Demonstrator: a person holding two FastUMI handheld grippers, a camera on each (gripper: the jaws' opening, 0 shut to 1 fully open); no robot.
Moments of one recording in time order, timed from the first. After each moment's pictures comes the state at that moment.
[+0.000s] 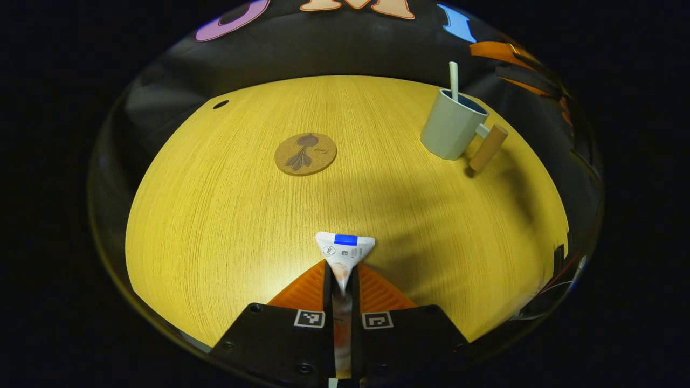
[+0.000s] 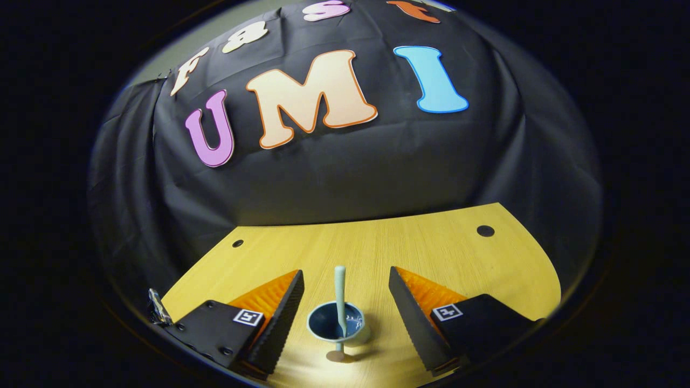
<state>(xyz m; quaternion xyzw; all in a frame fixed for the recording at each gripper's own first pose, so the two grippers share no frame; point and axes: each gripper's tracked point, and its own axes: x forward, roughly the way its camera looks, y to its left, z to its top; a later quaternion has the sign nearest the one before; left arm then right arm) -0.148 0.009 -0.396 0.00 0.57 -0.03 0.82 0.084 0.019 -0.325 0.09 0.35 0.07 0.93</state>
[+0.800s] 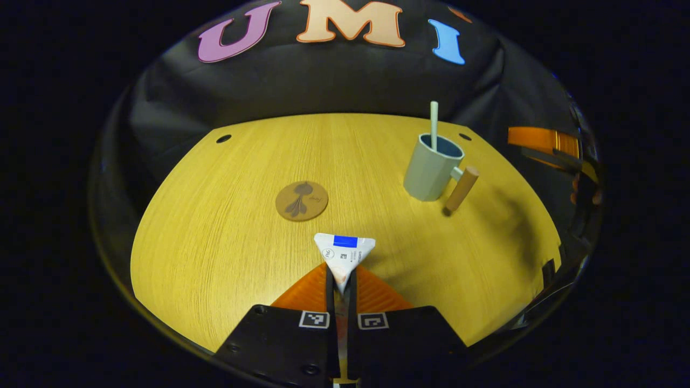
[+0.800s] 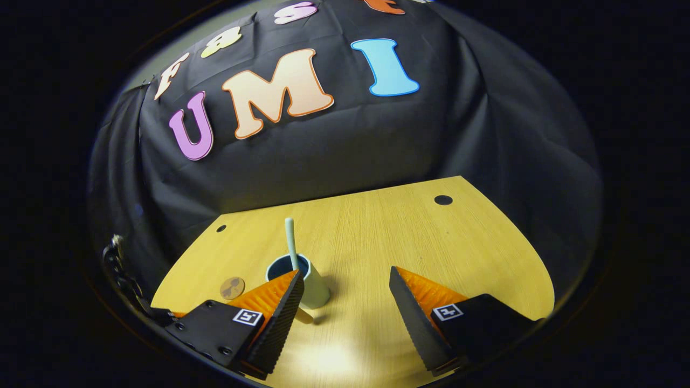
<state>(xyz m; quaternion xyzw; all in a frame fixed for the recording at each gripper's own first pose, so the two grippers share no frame) -0.105 -0.008 -0.333 -0.01 0.47 -0.05 0.88 0.007 -0.060 -0.338 0.09 0.39 0.02 0.92</state>
